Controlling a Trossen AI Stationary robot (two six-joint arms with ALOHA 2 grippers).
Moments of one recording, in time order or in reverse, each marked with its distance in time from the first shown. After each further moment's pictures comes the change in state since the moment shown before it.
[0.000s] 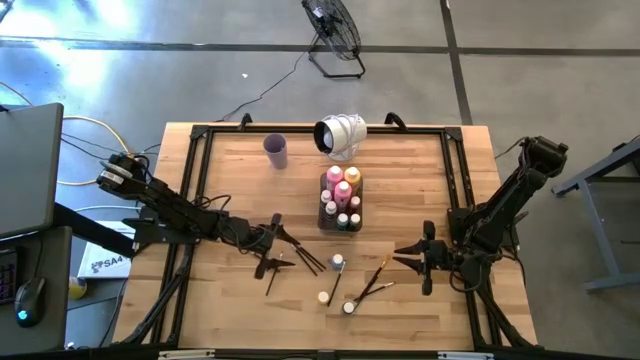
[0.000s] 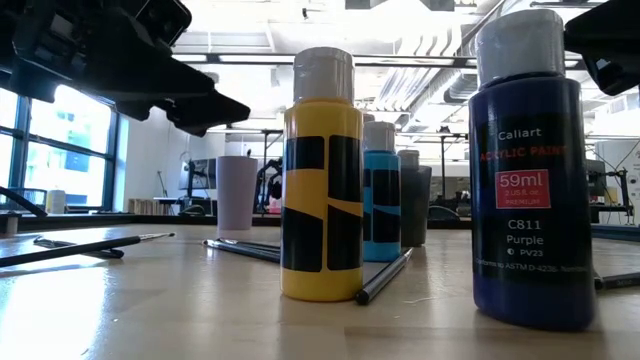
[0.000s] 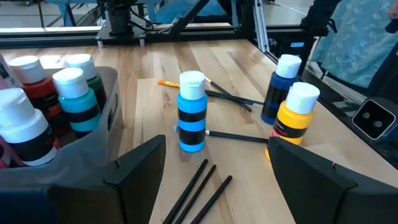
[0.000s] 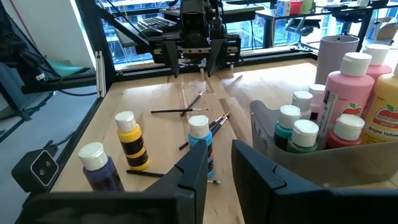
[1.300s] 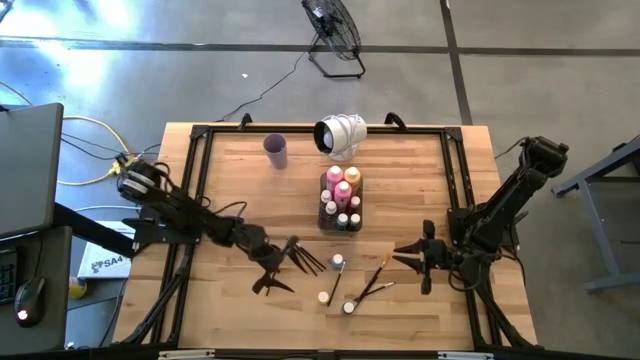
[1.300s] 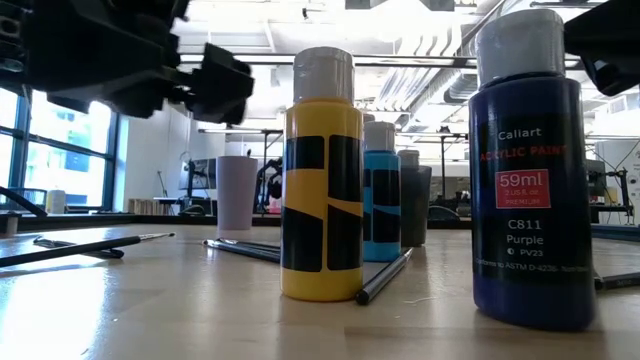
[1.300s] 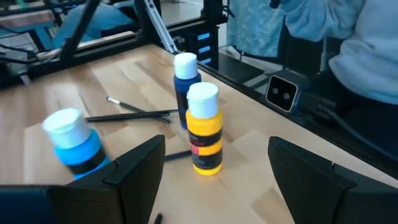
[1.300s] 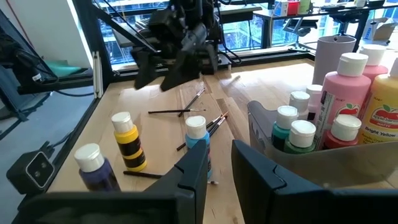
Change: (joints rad) left arm 0.000 0.206 0.139 0.059 0.366 0.220; right arm -0.014 0.000 0.000 0.000 0.001 -0.001
